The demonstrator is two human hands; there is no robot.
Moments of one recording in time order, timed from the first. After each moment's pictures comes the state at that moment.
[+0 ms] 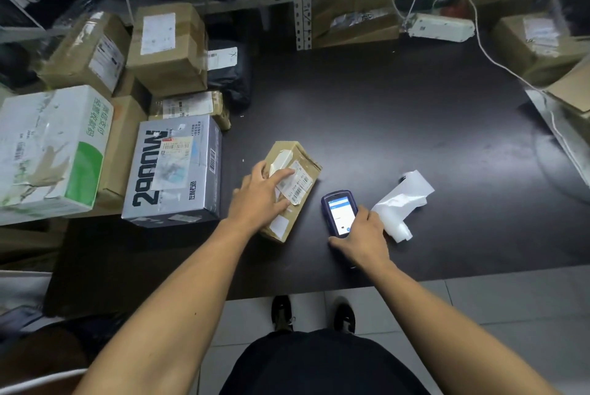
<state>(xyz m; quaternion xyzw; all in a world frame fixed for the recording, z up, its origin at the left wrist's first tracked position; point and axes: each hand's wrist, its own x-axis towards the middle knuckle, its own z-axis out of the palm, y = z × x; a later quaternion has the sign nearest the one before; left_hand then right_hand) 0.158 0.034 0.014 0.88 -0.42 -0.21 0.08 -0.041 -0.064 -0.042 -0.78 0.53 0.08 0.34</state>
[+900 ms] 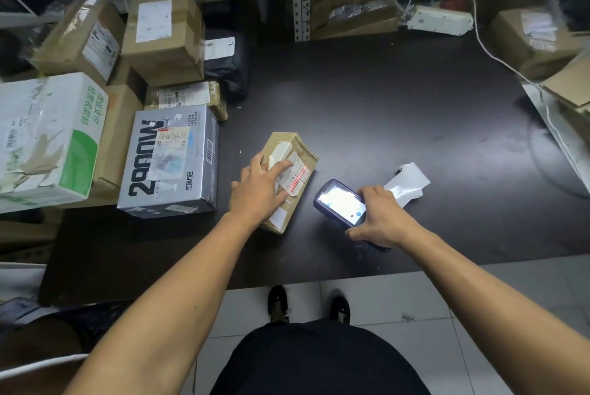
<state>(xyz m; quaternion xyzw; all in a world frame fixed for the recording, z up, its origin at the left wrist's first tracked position) 0.148 0.033 0.011 0.89 -0.41 -0.18 0.07 -0.061 -0.105 0.015 -0.87 0.36 0.12 0.30</state>
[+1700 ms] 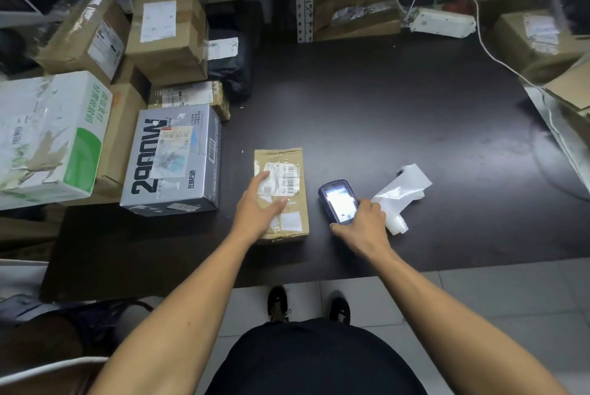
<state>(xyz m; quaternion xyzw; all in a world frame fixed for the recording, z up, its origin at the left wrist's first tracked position) 0.132 0.064 -0.017 0.84 -0.20 -0.31 0.40 -0.044 -0.064 -0.028 -0.77 0.53 0.04 0.35</state>
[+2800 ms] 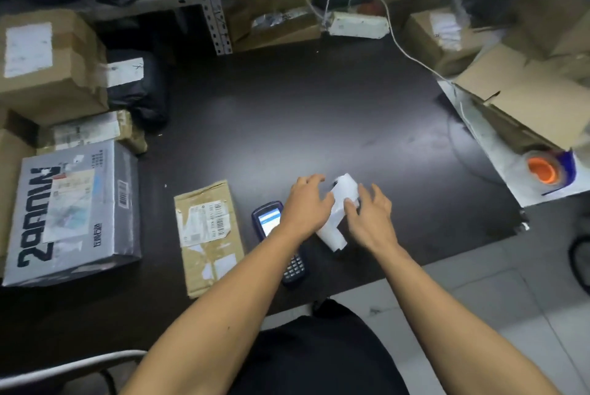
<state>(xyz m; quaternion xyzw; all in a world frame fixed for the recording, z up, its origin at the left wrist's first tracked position) 0.022 -0.120 -0.014 0.79 -0.43 -0.34 0.26 -0.118 -0.170 -0.028 -0.74 0.58 -0.03 0.35</state>
